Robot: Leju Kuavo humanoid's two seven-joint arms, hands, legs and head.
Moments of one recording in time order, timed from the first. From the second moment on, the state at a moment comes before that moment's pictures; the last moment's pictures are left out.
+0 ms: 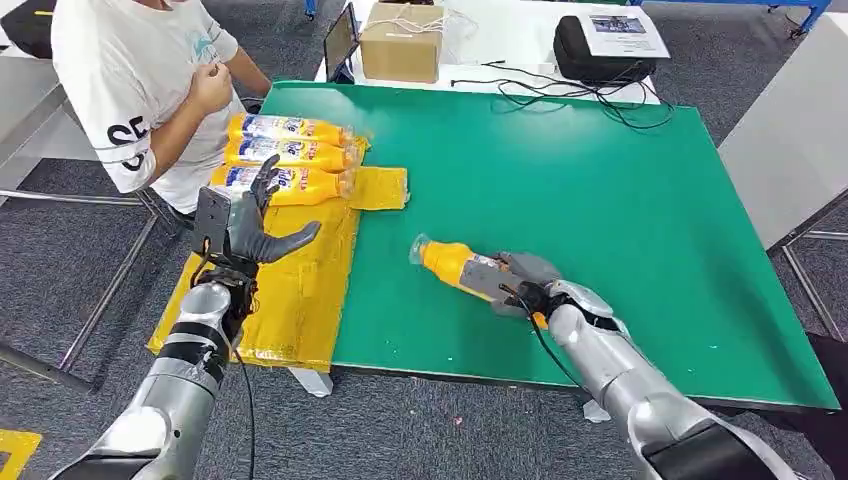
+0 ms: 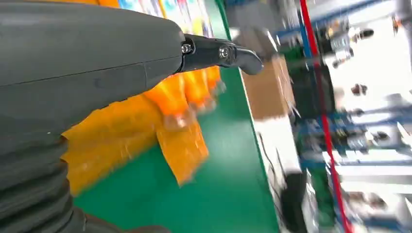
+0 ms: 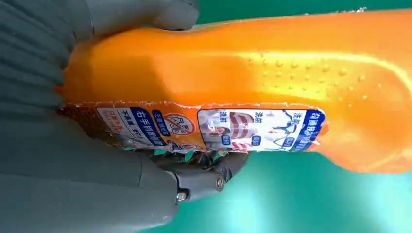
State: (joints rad) left arm -0.56 -0.09 0.00 -0.81 -0.16 -0.02 -0.46; right arm -0.68 -0.02 0.54 -0.57 0.64 0.02 -0.13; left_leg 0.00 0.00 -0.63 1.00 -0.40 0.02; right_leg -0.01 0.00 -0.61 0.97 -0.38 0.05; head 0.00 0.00
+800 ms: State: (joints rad) left arm -0.62 -0.13 -0.10 -0.68 -0.03 -0.29 -0.35; right arm -0.56 0.18 0.41 -0.81 0.57 -0.23 -0.22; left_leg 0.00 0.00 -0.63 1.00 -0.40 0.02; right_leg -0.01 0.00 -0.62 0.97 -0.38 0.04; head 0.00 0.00
